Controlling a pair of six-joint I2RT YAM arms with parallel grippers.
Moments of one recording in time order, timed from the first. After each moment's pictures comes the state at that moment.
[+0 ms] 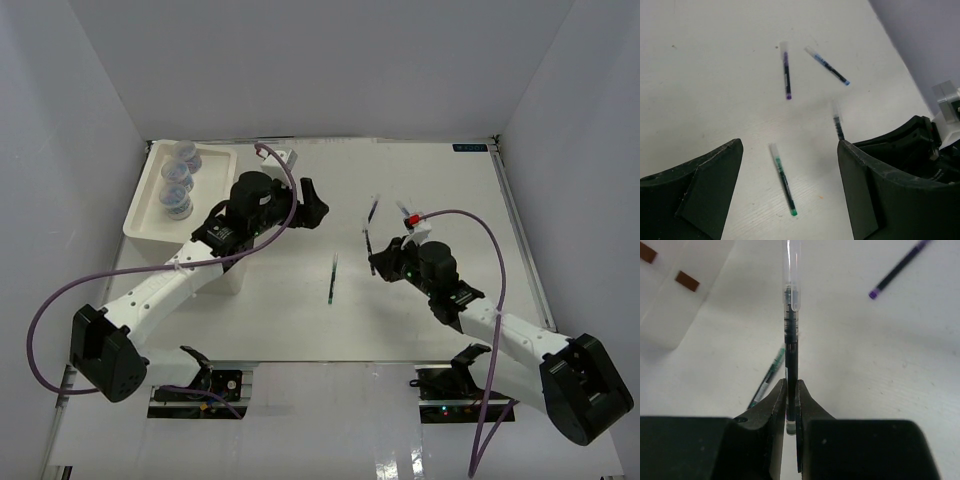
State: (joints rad) left arm -0.64 1.29 1.11 -0.13 0.05 -0.40; right arm 0.58 1.02 0.37 0.38 -0.12 0.39
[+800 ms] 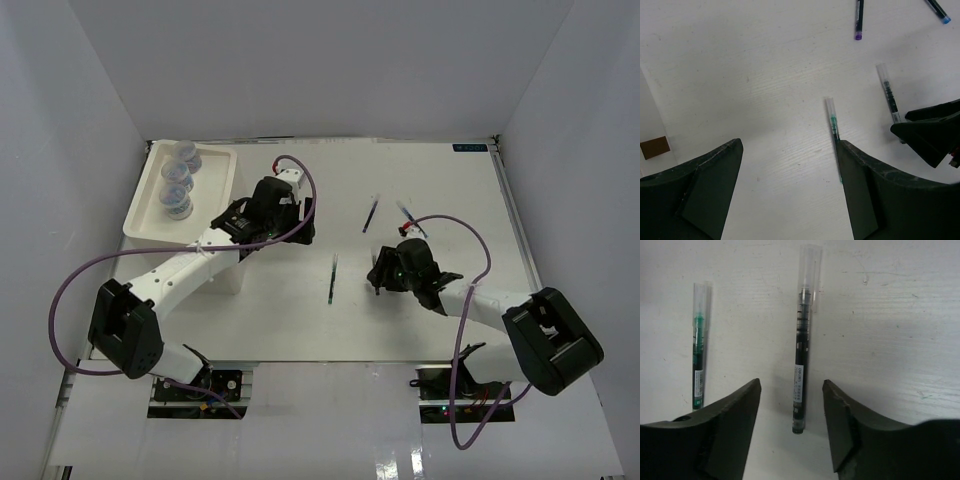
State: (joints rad) left arm -0.64 1.43 1.15 -0.41 -0.09 -0.30; right arm 0.58 1.32 0.44 0.17 0.01 0.63
